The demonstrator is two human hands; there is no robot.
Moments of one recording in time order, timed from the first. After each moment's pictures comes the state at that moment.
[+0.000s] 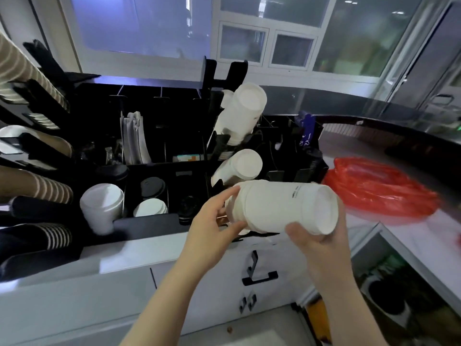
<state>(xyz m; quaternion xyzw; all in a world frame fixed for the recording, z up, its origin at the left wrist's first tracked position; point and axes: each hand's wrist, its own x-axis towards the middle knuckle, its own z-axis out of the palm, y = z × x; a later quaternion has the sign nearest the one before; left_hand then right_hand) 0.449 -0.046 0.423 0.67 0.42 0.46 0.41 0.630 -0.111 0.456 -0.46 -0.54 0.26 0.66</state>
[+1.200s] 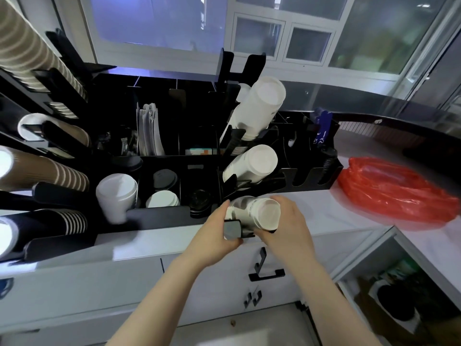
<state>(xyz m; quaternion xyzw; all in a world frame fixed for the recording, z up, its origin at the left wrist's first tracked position) 0.433 -0.026 0.376 0.73 0.49 0.30 0.37 0.616 -0.050 0.397 -0.69 -0.63 0.10 0.33</state>
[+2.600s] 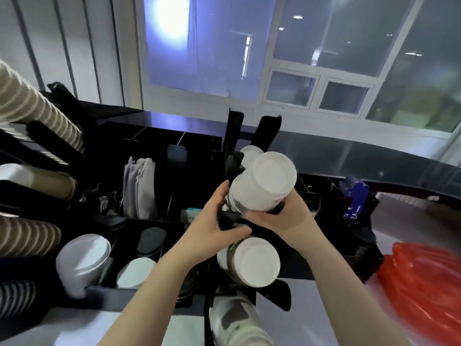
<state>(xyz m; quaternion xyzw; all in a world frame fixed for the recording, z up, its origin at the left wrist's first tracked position) 0.464 0.124 0.464 0.67 0.44 0.47 0.38 0.651 0.150 0.502 -0.44 -0.71 0.31 0.45</state>
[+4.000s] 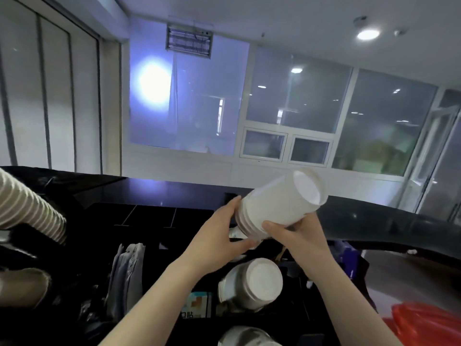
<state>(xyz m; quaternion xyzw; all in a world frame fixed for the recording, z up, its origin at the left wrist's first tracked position) 0.449 0.210 0.570 0.77 0.41 0.44 0.20 0.637 0.190 0.595 -0.39 -0.66 0.25 0.60</state>
